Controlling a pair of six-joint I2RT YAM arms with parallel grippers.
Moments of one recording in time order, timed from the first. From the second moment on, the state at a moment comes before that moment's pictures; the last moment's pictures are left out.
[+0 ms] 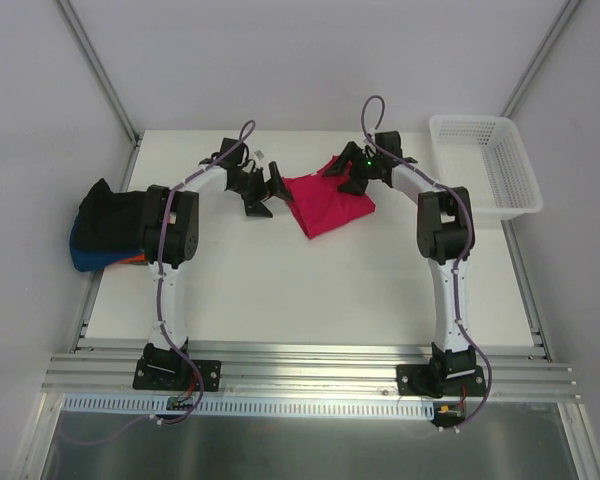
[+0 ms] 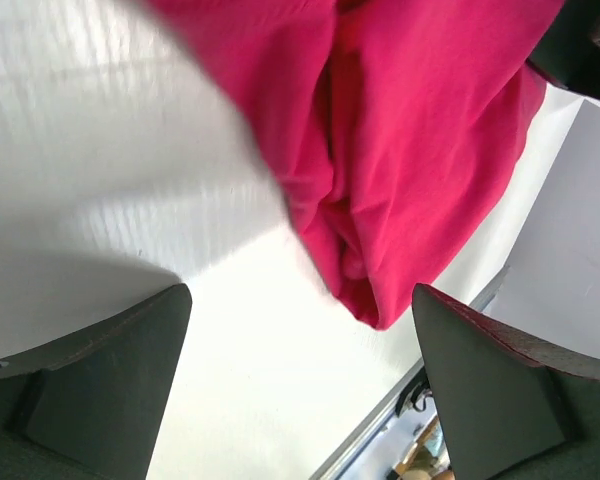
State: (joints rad) left arm -0.22 2.26 1.70 -0.47 0.70 -0.56; right arm 0.23 2.43 1.91 -0.22 -0.65 0.77
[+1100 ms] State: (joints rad) left arm -0.34 2.30 1.73 -0.41 0.72 -0.71; right arm 0.26 2.18 1.62 -0.32 -0.53 0.69
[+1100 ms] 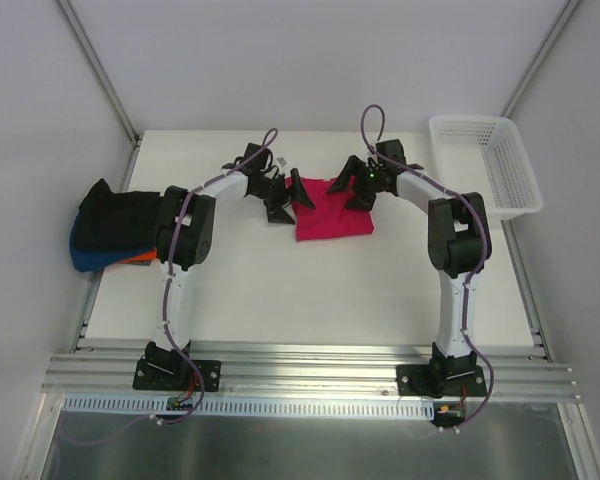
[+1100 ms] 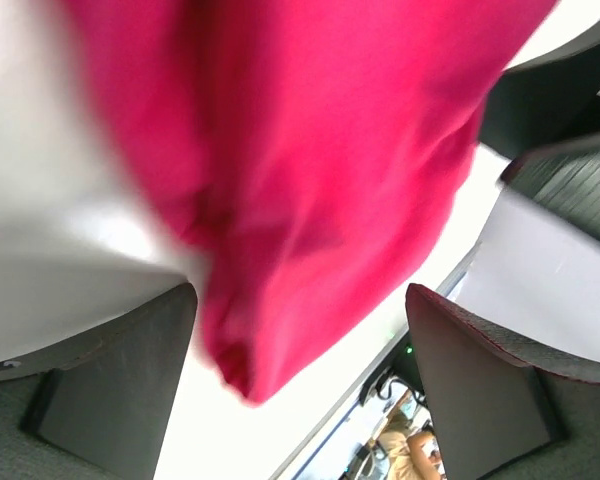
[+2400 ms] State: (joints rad) left arm -0.32 2.44 1.94 -0.41 0.70 -0.57; right arm 0.28 2.15 1.61 -0.33 -0.52 0.69
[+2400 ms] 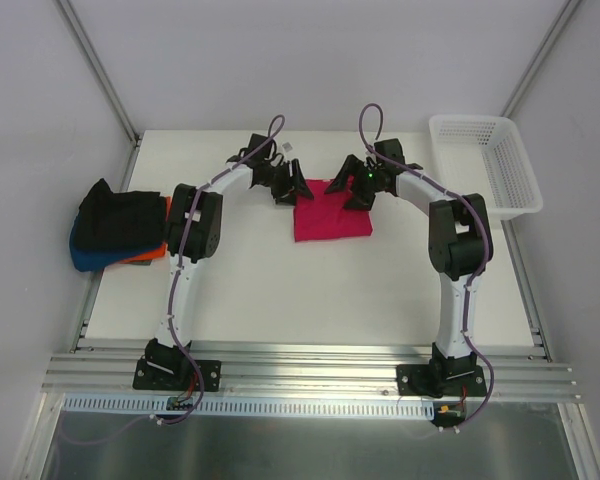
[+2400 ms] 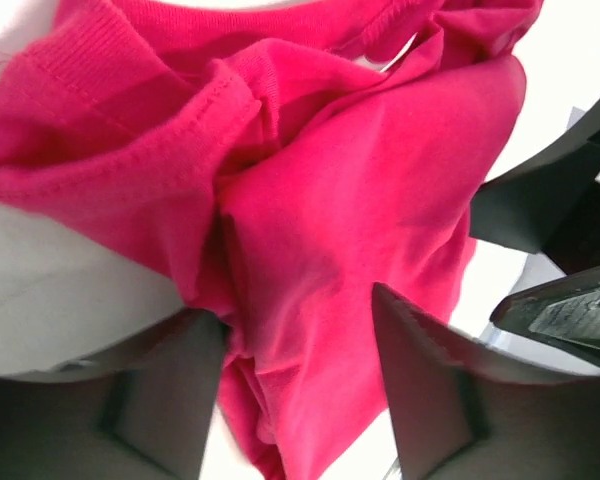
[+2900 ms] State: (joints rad) left arm -0.33 2.44 1.89 -0.41 0.72 -0.57; right arm 0.28 2.15 1.60 -0.33 -0.52 0.69
